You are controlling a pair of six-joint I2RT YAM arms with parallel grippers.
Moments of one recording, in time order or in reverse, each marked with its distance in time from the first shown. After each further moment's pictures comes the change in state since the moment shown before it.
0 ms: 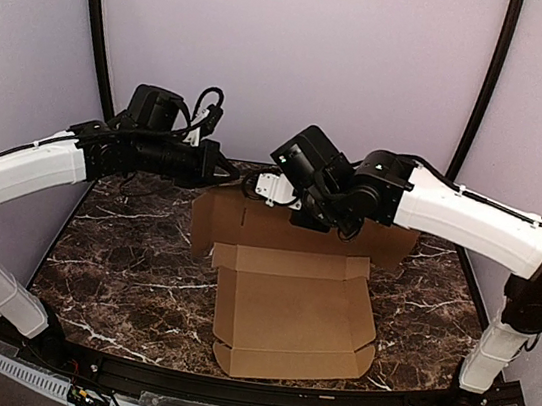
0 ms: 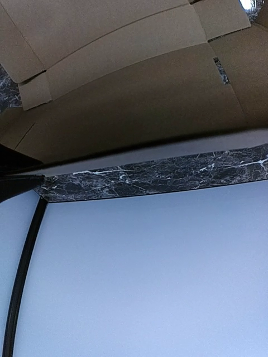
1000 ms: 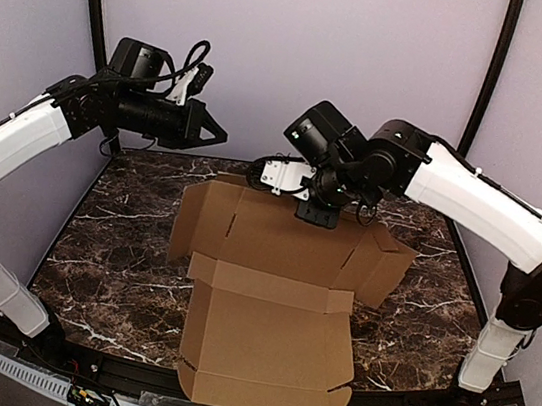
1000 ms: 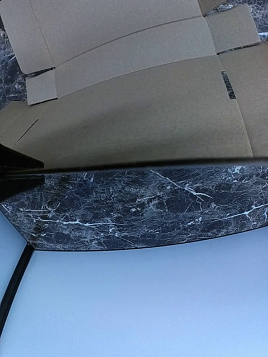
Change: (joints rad) left arm 0.077 0.029 0.311 -0.290 0.012 0.151; right arm -0.047 0.043 0.203 -0.288 -0.304 0.126
